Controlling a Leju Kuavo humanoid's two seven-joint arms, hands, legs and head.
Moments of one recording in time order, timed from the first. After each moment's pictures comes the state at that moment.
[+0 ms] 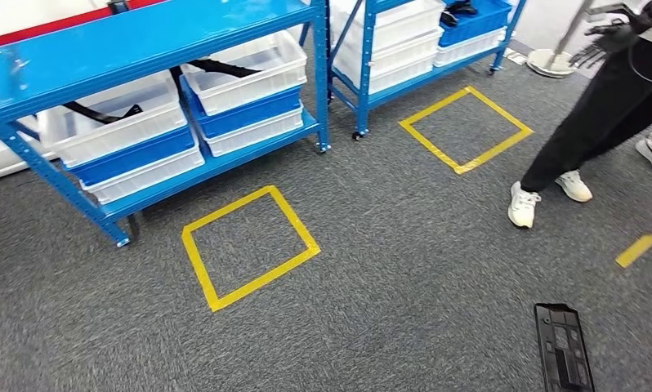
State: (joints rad) left arm -0.05 -0.01 -0.74 -0.18 0.73 0.43 -0.12; right arm -0.06 0.06 -1.28 -0.24 0.81 -0.34 -0.07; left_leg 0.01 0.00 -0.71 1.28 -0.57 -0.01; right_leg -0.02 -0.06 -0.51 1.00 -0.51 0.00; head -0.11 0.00
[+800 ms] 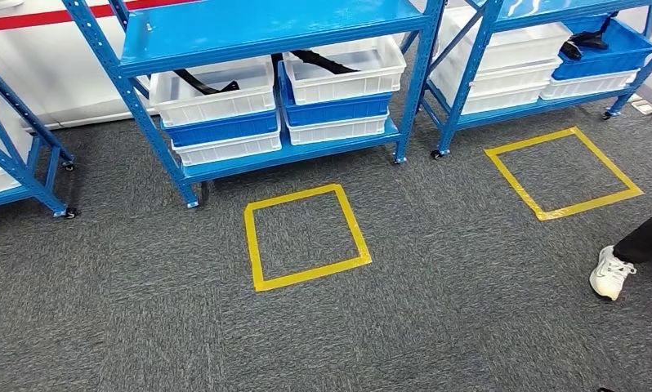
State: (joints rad) left arm -0.05 -0.01 -0.74 -0.18 0.73 0.43 -0.12; right arm -0.07 0.04 -1.27 -0.23 0.82 -0.34 -0.07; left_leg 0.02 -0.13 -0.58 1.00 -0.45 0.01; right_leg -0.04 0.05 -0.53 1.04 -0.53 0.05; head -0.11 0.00
